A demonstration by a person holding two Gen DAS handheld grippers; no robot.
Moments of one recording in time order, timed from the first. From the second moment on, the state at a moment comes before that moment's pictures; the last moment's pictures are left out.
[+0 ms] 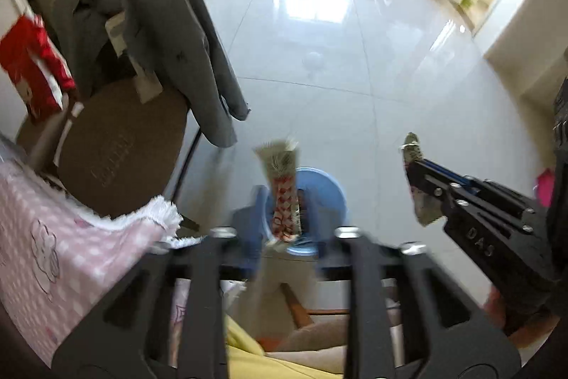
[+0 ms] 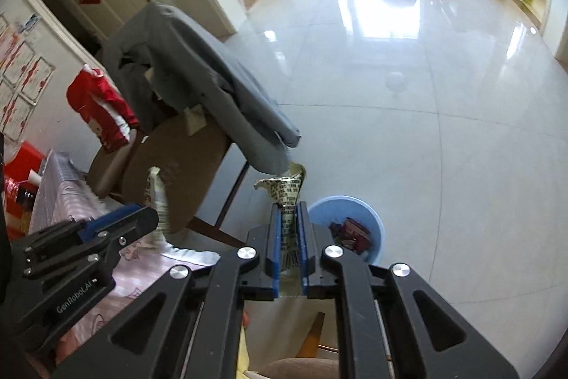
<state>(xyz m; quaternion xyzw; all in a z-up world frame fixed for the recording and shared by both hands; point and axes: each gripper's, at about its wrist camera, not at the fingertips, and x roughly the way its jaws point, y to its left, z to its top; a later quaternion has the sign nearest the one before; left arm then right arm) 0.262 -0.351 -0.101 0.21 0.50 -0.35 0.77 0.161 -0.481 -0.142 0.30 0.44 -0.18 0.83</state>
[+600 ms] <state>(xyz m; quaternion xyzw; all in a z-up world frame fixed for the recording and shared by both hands) 0.277 -0.283 -0.086 0.16 0.48 -0.30 0.80 0.186 -0.443 -0.159 0.24 0.48 -0.21 0.82</state>
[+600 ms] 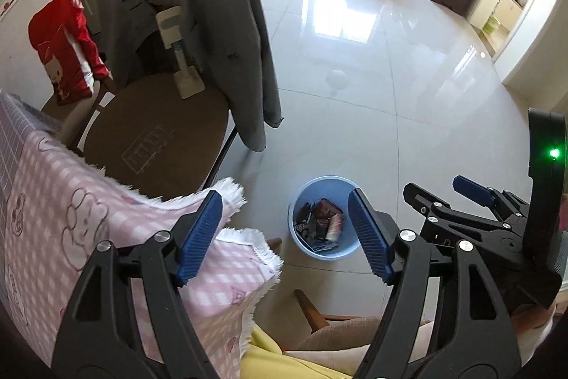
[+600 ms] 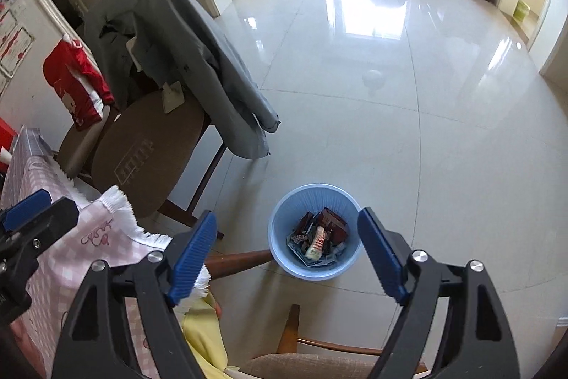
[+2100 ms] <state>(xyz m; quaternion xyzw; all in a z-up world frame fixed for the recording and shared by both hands) 0.205 0.219 -0.053 -0.13 0.46 0.05 0.88 0.277 0.045 -0.059 -0.02 0.48 0.21 0.85</state>
